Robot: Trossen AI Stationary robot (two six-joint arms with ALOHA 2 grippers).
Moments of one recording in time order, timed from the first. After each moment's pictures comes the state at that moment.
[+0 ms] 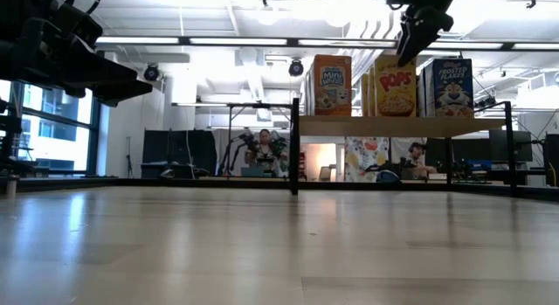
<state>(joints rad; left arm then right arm) 0.04 0.13 0.01 0.01 -0.04 0.00 -0.44 1.15 1.28 -1.05 0.31 -0.45</state>
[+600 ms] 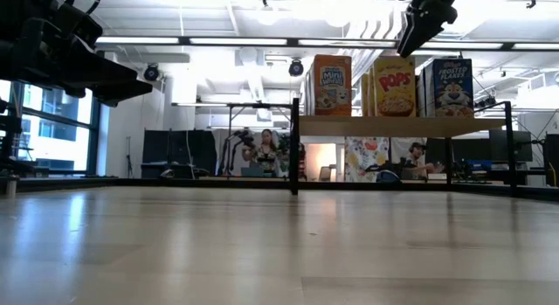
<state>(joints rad) 0.04 0.13 0.01 0.01 -0.04 0.00 -0.44 1.10 1.28 -1.03 0.32 -0.45</state>
